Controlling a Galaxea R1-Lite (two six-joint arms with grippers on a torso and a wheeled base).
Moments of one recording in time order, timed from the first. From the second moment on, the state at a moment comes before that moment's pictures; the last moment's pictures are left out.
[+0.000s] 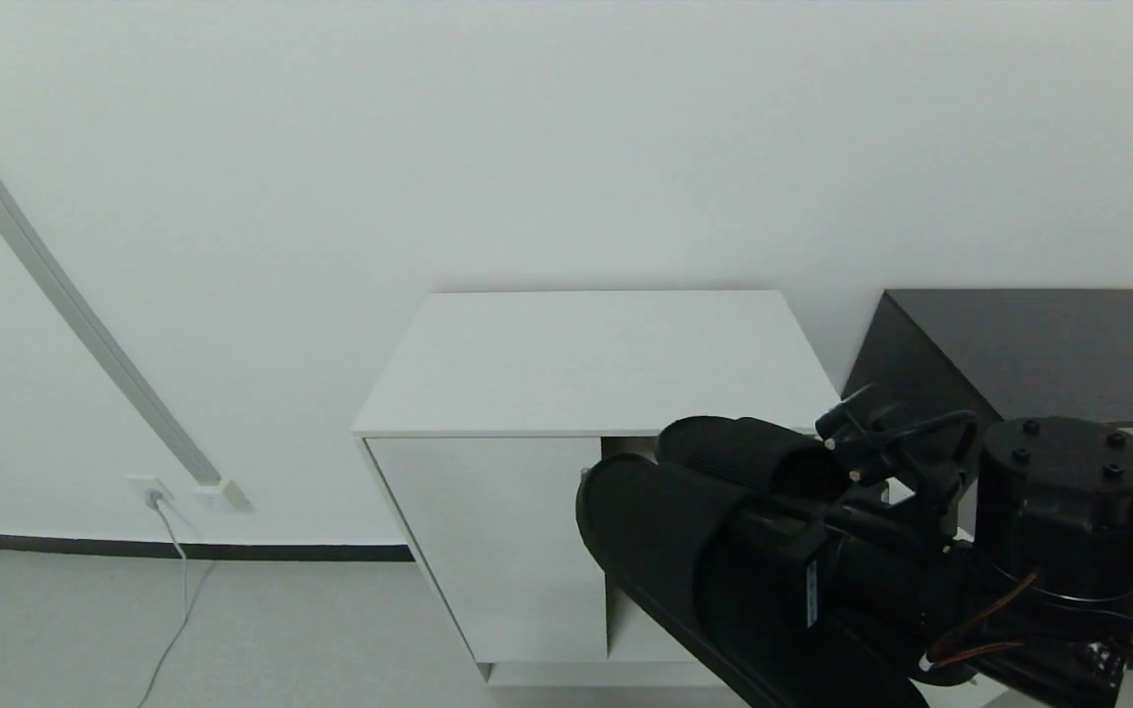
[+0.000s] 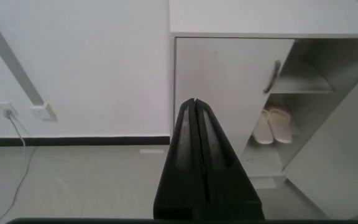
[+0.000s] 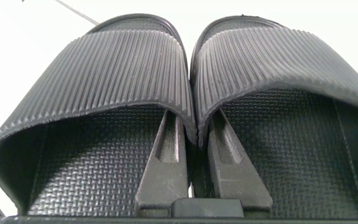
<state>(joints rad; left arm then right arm) 0.00 0.00 0.00 0.00 0.00 -0.01 0.81 1.60 -0.54 -0.85 -0.09 0.07</state>
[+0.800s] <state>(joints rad) 0.00 0.00 0.00 0.00 0.00 -0.02 0.81 1.61 -0.50 -0.89 -0.09 0.06</state>
